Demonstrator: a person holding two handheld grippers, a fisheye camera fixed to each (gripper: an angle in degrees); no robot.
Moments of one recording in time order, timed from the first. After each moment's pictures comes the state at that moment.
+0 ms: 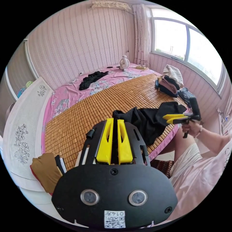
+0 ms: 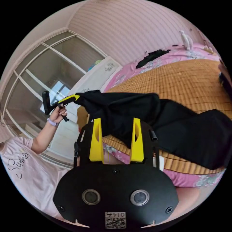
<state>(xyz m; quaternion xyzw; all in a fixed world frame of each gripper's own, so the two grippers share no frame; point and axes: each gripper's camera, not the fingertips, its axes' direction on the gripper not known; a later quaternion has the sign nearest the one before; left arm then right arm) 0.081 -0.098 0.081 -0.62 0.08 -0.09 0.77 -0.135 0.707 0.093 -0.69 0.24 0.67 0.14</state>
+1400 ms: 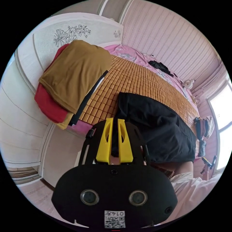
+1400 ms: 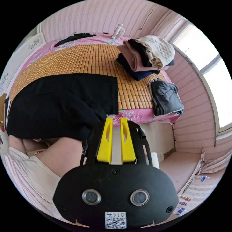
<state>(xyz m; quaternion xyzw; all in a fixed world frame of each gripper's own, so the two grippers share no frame) -0.066 0.011 -0.221 -0.65 -0.23 -0.36 0.63 -0.031 0.569 0.098 -0.93 0.29 0.20 -0.13</state>
